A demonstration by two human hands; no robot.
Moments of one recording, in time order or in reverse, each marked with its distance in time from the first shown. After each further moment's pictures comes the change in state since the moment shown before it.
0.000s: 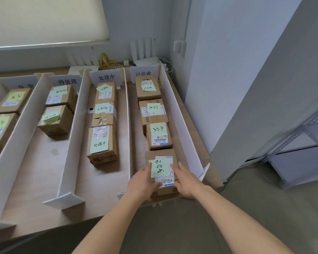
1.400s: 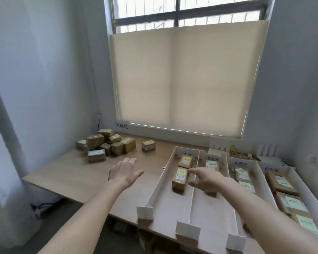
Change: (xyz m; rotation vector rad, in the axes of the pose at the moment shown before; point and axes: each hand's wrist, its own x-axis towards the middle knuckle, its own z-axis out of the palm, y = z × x) left_hand -0.547 -0.478 -0.470 0.125 0.726 -0.426; right_hand -0.313 -0.671 0.022 -0.521 0.266 -0.608
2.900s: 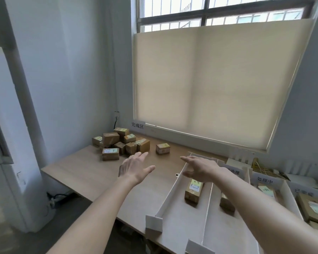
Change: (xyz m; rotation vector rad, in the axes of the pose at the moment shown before) left_hand 0.060 -0.022 -0.004 -0.062 0.069 -0.044; right_hand 0.107 -0.054 -0.045 -0.158 0.075 -0.192
